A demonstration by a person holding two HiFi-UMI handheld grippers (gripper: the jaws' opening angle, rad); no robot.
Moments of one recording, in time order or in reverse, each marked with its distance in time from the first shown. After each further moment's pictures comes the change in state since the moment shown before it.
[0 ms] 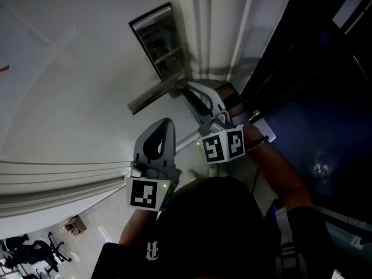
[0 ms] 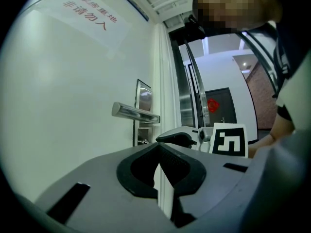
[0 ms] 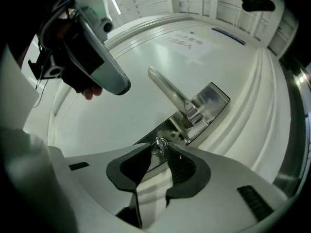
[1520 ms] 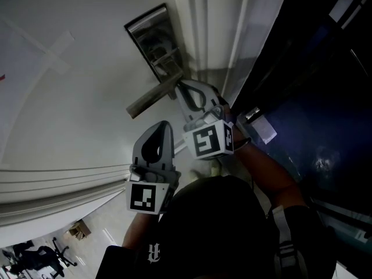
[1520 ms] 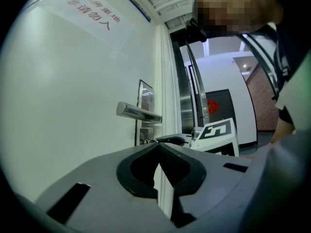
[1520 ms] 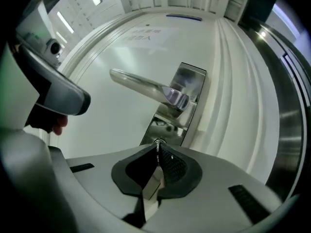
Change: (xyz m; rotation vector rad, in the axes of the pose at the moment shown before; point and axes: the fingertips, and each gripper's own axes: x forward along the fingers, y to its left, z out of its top) left arm -0.003 0.006 -0.001 -0.012 -0.006 -0.005; right arm 0.020 -0.007 -0.004 0.472 0.028 -0.094
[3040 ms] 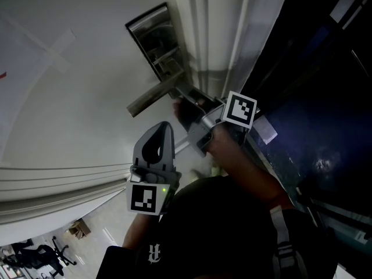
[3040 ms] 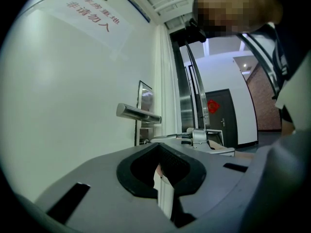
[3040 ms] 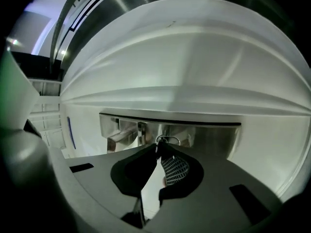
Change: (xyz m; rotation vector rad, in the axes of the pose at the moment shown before) left arm -0.003 -0.002 0.001 0.005 -0.002 0.006; right arm 0.002 -0.007 -0.022 1.911 -0.118 0.323
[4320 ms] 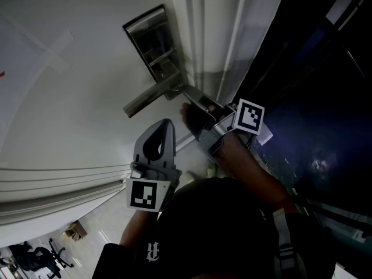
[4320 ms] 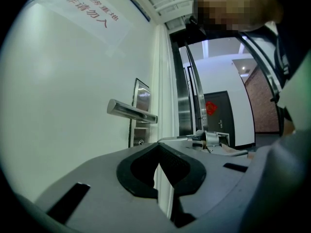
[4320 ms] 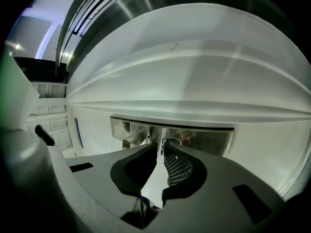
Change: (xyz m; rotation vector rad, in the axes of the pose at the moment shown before) left arm 0.011 -0.009 -0.001 -0.014 -0.003 -0.033; right arm -0.030 0.008 0.008 -0.013 0.016 0.062
